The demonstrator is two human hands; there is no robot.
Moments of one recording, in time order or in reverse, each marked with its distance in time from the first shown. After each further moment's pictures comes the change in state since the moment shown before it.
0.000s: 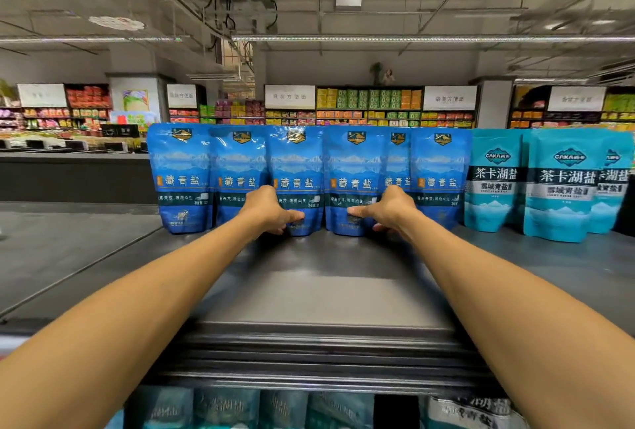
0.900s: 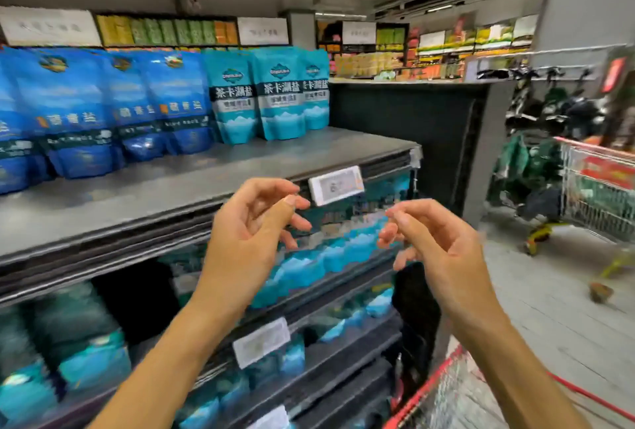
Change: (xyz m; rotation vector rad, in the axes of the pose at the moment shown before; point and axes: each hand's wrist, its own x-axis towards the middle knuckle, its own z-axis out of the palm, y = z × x) left_hand -0.339 0.139 0.170 -1.026 -0.486 0.632; right_hand -0.391 0.208 -0.195 0.570 0.587 -0.220
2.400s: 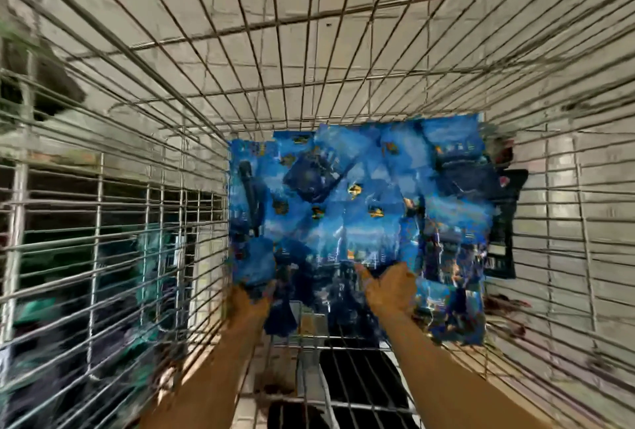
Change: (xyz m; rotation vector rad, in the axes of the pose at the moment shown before) left_hand -0.513 -0.661 0.333 0.919 -0.926 -1.327; right_hand -0.565 0.530 -0.372 -0.689 0.915 2.023
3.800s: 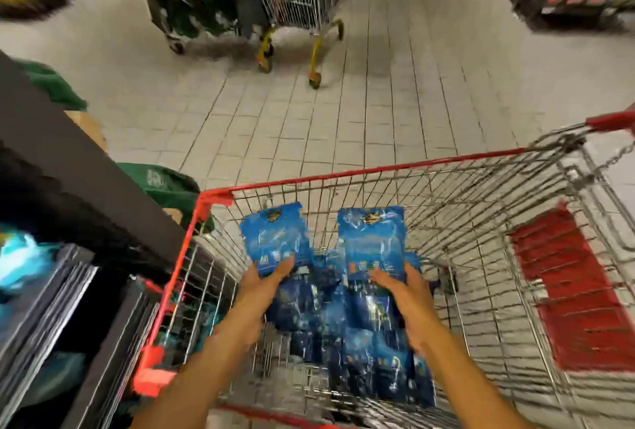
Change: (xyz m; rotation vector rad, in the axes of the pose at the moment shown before) left_hand -0.321 0.145 -0.235 -0.560 -0.185 0.435; right_hand -0.258 -0.018 -0.298 0.919 -0.363 -0.657
